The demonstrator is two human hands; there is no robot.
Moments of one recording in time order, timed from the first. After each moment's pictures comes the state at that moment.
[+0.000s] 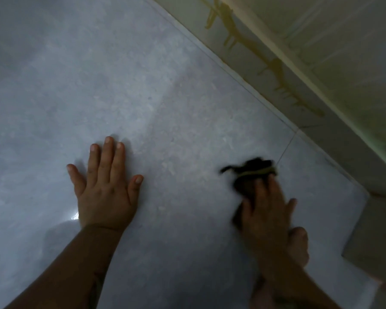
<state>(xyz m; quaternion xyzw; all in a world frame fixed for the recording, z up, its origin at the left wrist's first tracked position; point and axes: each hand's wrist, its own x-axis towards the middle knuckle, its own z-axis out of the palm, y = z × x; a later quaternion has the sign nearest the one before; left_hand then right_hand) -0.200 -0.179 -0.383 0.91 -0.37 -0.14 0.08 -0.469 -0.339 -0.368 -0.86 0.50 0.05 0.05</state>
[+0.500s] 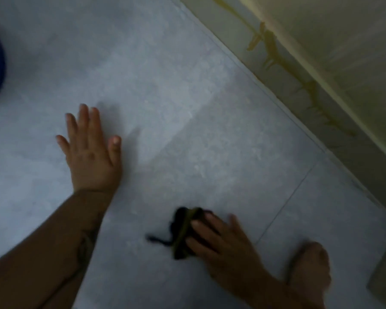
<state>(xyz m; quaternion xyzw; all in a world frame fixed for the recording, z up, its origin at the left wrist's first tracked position) -0.111 -0.153 -0.387 0.94 -0.26 -0.05 0.20 -0.433 -0.261 -0.366 -0.99 0.03 0.06 0.13</state>
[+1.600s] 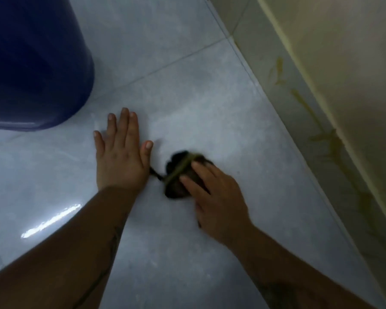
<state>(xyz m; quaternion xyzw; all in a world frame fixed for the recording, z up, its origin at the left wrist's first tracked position) -0.034 -0.166 -0.384 0.97 -0.17 -0.11 0.12 -0.187 -0.335 -0.381 -0.99 -0.02 -0.04 0.13</state>
